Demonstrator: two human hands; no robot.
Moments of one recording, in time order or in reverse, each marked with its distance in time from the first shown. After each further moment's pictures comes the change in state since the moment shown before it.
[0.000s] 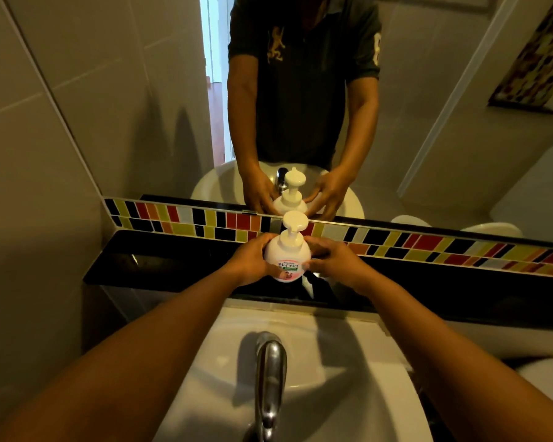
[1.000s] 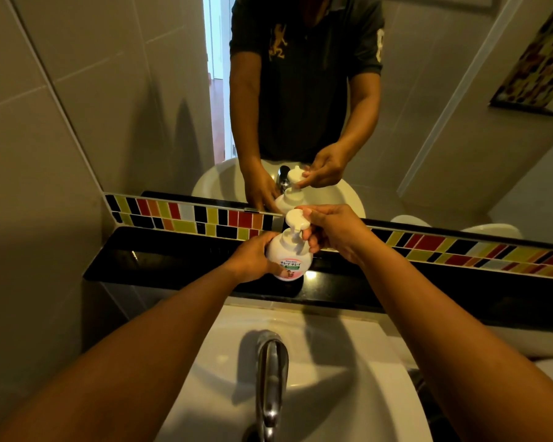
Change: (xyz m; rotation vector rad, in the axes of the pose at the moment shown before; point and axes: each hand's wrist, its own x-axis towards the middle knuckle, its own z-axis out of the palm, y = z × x) left_hand 0.003 -0.002 -0.003 0.015 -0.039 0.023; right_hand 0.001 -0.076 -0.011 0.390 0.062 0.078
